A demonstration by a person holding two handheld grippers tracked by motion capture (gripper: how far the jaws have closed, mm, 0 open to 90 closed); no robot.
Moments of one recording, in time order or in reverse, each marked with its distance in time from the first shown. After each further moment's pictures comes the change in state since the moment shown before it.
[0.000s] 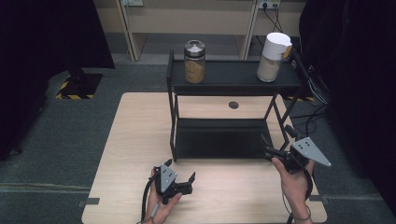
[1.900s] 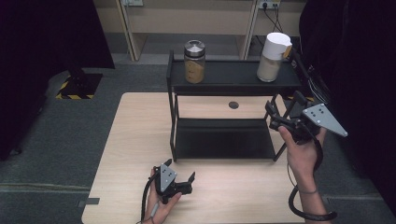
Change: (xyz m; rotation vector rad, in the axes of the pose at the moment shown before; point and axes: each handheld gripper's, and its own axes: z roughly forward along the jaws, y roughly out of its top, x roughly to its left) left arm 0.002 0.000 0.000 0.003 -0.002 -0.004; right arm -0.006 0.081 0.028 -0.119 -0.014 -0.044
